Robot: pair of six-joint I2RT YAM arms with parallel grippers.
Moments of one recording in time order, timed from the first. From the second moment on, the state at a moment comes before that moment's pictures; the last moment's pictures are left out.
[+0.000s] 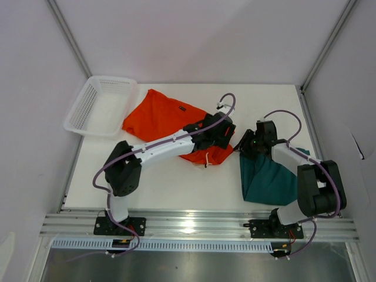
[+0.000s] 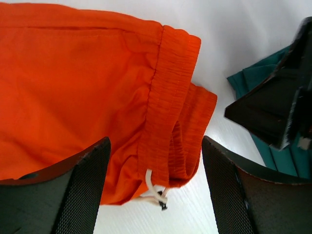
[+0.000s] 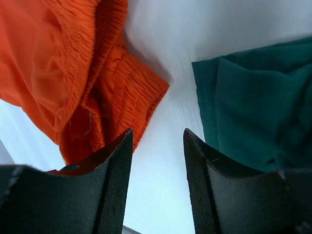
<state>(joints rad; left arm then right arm) -0.95 1.88 1.57 -0.44 -0.37 -0.31 0.20 1.45 0.78 -0.22 -0.23 0.69</state>
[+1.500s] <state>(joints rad) -1.00 2.18 1.60 -0.41 -0.59 -0.29 0.17 1.73 0.82 0.08 -0.42 0.70</state>
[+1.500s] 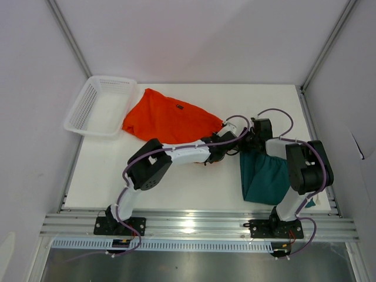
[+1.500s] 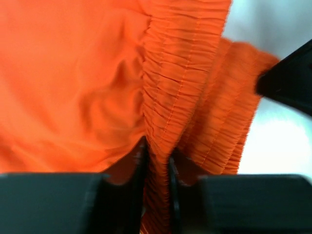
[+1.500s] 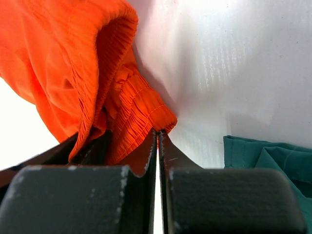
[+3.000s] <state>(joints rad) -1.05 2.04 1.29 -0.21 -0.76 -0.54 0.20 1.84 0.90 0.09 -0.51 0.62</state>
